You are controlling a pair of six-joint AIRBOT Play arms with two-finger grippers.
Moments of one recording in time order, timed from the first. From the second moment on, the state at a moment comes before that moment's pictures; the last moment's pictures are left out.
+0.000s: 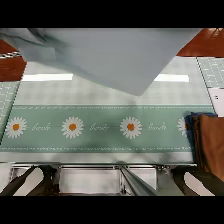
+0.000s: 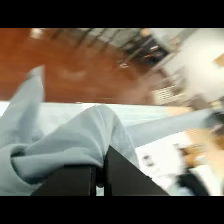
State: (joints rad) left arm 0.51 -1.00 1.39 0.20 -1.37 -1.11; right arm -0.14 -1.04 1.79 -0.88 1.26 1.36
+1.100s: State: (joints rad) left arm 0.16 -0.61 1.79 1.12 -1.50 -1.49; right arm -0.14 -0.67 1.87 -1.14 1.54 1.50
